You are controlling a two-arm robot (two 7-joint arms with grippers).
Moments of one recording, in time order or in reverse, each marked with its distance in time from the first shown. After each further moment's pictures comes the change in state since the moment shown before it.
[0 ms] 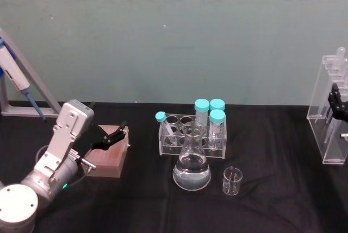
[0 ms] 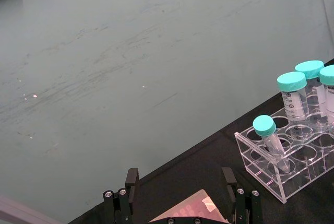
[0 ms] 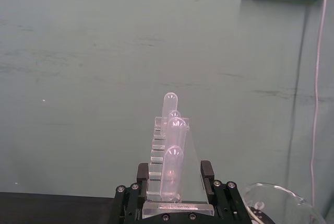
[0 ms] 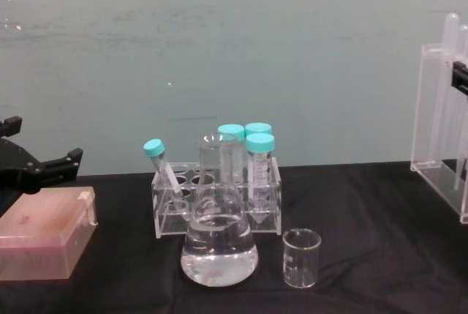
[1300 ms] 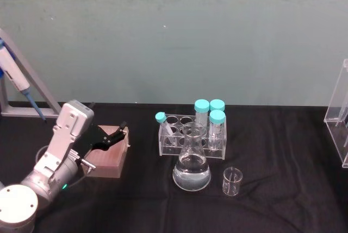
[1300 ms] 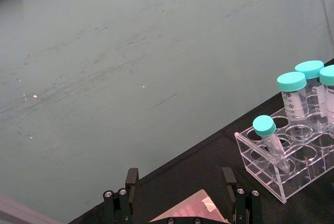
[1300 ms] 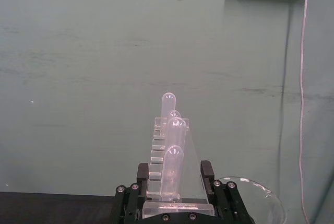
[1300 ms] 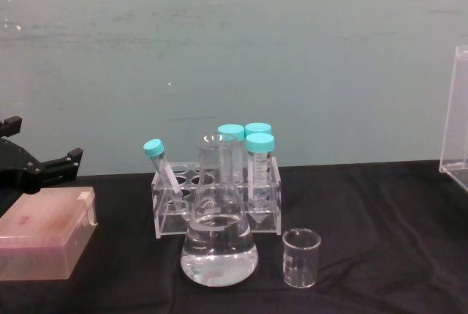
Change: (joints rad) left arm 0.000 0.000 0.000 0.000 0.000 0.000 0.000; right arm -0.011 0.073 0.053 0.022 0.080 -0.037 0.065
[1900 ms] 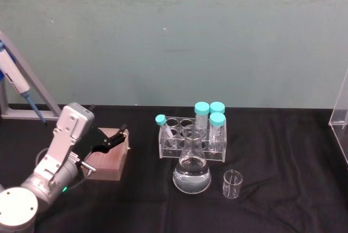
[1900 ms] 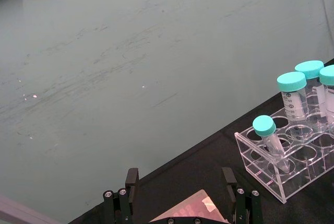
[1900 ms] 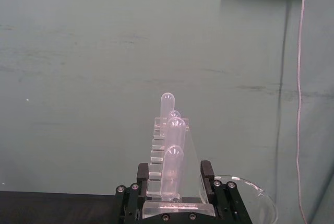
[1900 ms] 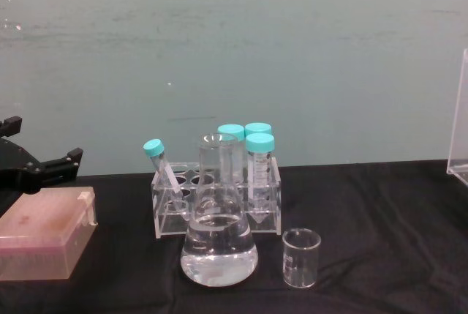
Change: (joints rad) left arm 0.000 0.000 0.000 0.000 0.000 0.000 0.000; right arm 0.023 0.028 0.006 0.043 0.026 -0.009 0.020
